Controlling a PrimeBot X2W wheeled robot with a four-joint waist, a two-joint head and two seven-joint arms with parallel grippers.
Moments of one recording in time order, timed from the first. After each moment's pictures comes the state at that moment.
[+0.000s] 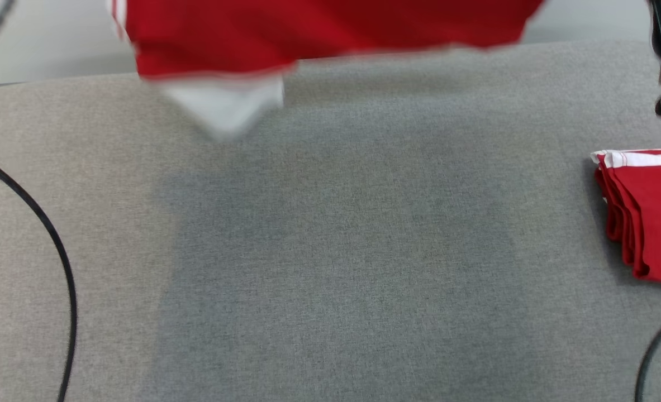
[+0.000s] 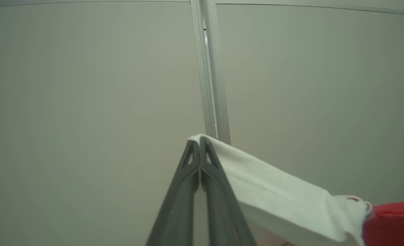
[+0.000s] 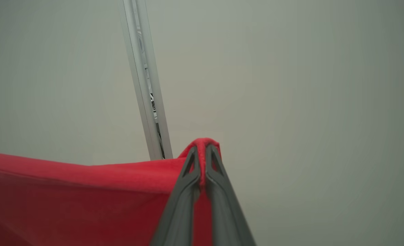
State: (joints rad) left arm -1.40 0.31 -0.36 0.71 -0.53 -0.08 -0.10; right arm -1.26 -0.18 0.16 0.78 0.44 0.13 -0.08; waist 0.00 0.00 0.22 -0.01
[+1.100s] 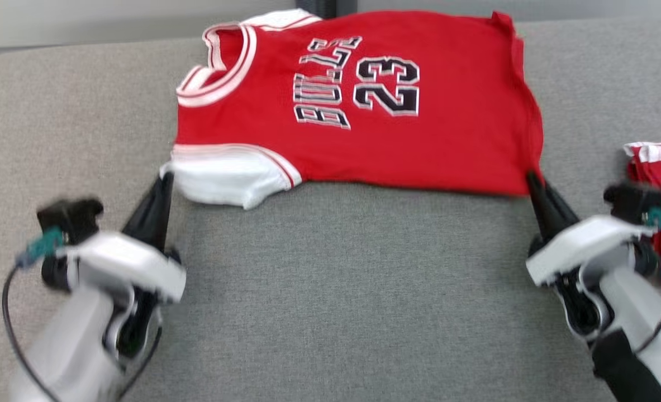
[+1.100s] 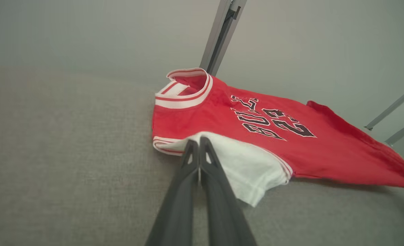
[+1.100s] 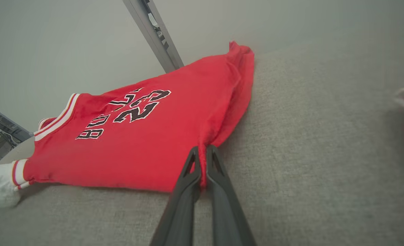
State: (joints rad) left arm -0.53 0.34 -0.52 0.53 -0.88 -0.06 -0.24; right arm -0.62 -0.26 0.49 0.76 0.84 0.13 -0.26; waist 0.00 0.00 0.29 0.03
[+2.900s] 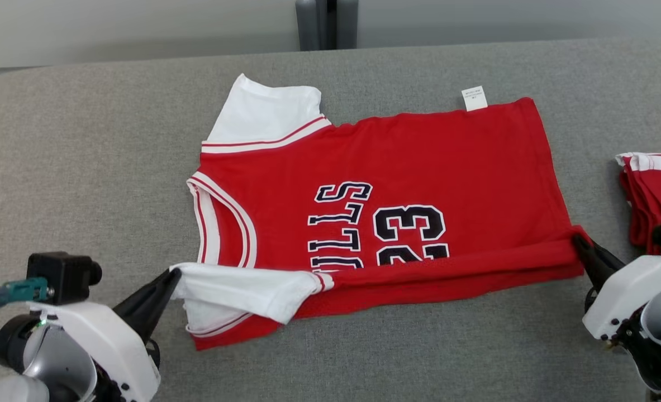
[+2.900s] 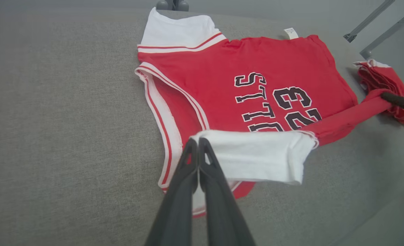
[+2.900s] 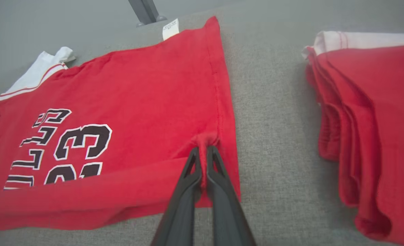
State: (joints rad) left arm -0.12 0.76 -0.50 -0.36 -1.01 0.29 0.29; right arm -0.18 -0.14 -0.11 0.08 0.41 0.13 0.48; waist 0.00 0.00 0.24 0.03
